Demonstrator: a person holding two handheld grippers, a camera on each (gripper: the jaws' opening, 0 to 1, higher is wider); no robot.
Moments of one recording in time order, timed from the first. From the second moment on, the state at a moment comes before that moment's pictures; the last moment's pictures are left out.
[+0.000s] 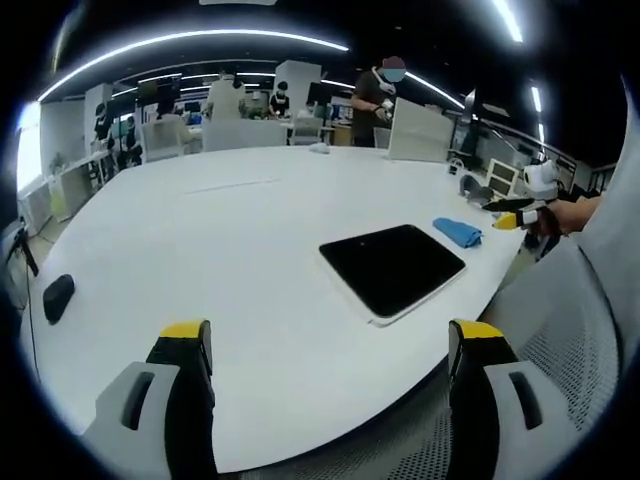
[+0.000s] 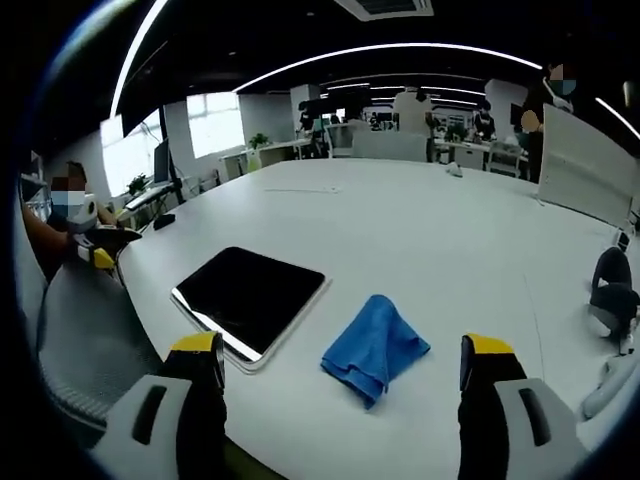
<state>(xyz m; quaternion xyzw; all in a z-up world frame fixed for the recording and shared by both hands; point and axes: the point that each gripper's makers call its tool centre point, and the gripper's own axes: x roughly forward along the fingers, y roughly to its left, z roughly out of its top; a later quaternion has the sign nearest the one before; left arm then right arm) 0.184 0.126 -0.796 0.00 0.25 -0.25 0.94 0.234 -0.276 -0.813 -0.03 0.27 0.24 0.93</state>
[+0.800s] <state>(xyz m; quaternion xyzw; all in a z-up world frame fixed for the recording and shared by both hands) 0.184 0.125 -0.793 0.00 0.25 -0.24 0.94 0.227 -0.278 -0.814 -0.03 0.27 0.23 0.93</state>
